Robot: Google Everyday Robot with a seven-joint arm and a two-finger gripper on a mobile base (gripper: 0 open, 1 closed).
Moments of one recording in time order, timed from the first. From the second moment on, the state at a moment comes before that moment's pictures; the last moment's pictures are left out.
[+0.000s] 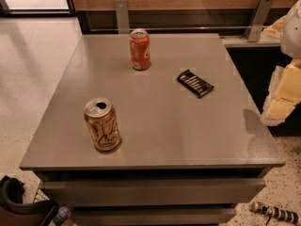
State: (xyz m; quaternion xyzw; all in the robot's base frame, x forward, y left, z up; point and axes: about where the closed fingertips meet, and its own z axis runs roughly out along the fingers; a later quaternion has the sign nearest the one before) arm 0.438 -0.215 0.984 -0.60 0.78 -0.04 0.17
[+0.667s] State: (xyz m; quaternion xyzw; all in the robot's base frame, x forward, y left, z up) arm 0.441 -0.215 0.985 -0.60 0.78 -0.04 0.18
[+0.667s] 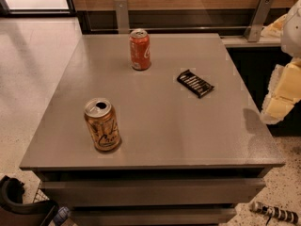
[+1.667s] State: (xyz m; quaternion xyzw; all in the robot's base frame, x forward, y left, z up) arm 0.571 -0.204 0.993 -0.50 0.74 0.06 0.44
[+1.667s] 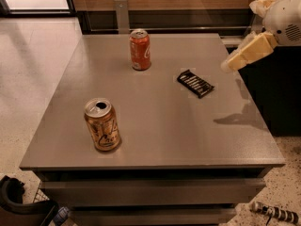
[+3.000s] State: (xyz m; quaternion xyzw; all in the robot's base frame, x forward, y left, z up) arm 0.617 -0.149 0.979 -0.40 0.70 0.22 0.55
